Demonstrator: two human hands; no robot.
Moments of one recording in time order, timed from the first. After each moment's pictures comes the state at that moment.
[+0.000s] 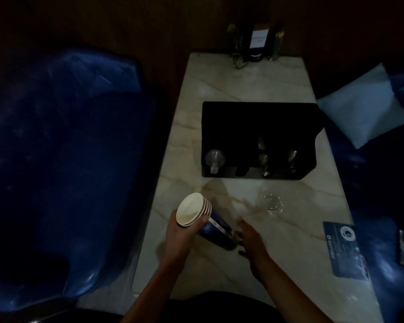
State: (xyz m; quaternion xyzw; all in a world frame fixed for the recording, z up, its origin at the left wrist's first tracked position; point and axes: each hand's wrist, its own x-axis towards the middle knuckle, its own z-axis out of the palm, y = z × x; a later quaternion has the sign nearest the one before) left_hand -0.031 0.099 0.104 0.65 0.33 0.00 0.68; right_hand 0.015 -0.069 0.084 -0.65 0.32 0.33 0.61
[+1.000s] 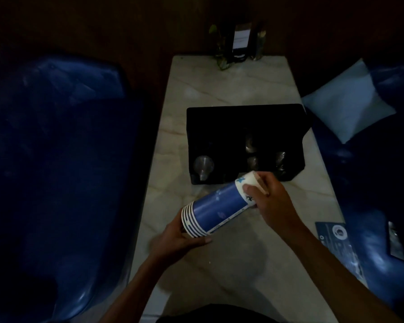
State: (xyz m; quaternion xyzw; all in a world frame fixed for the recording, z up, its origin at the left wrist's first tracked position) left_hand 0.008 0.122 0.097 0.73 0.11 -0.15 0.66; right_hand 0.099 -0.106 0.180 -0.80 0.04 0.11 0.59
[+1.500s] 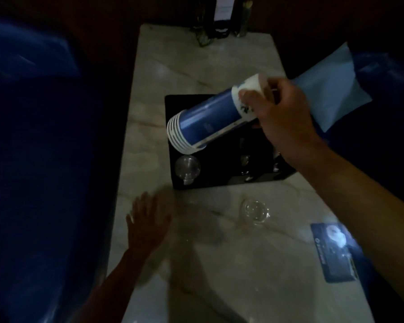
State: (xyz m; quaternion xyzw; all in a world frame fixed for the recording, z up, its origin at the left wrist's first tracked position) left_hand 0.101 0.176 -0.048 0.95 0.16 -0.18 0.19; right_hand 0.258 -0.054 0.240 -0.85 0.04 -0.05 0.52
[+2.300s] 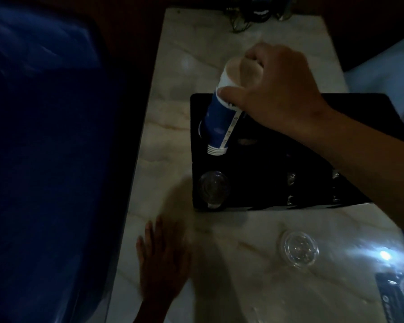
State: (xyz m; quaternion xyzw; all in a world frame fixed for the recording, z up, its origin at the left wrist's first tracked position) left_hand 0.097 0.167 -0.105 0.97 0.16 -0.15 0.09; right_hand 0.366 0.019 0.187 -0.95 -0.15 -0.07 0.25
